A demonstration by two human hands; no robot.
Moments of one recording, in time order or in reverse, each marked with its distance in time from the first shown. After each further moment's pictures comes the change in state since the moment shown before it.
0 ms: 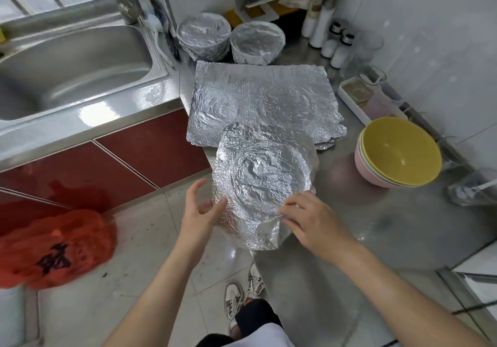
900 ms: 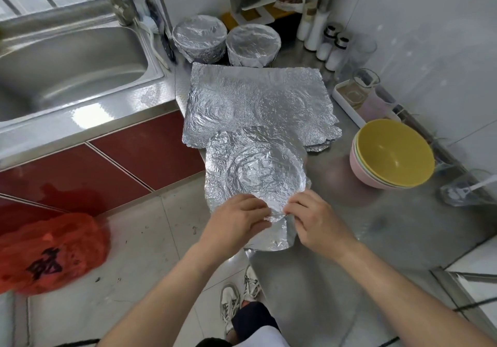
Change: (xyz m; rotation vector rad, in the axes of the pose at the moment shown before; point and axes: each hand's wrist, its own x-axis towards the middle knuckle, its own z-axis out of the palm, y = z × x) left_hand 0.011 0.000 0.042 1.110 -0.337 1.088; right_hand -0.001 0.013 0.000 -0.017 0.043 0.005
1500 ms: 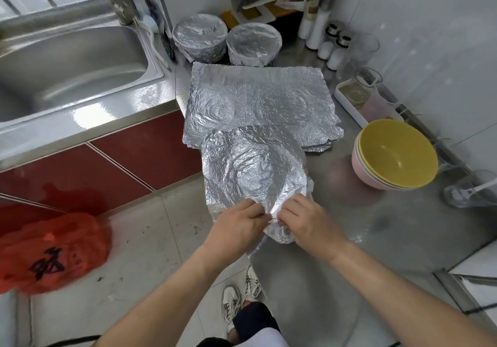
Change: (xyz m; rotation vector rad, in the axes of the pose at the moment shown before) left_hand -0.001 0.005 0.009 0.158 0.032 0.087; right_hand 0.006 -0.002 0.012 -0.216 0.040 -0.210
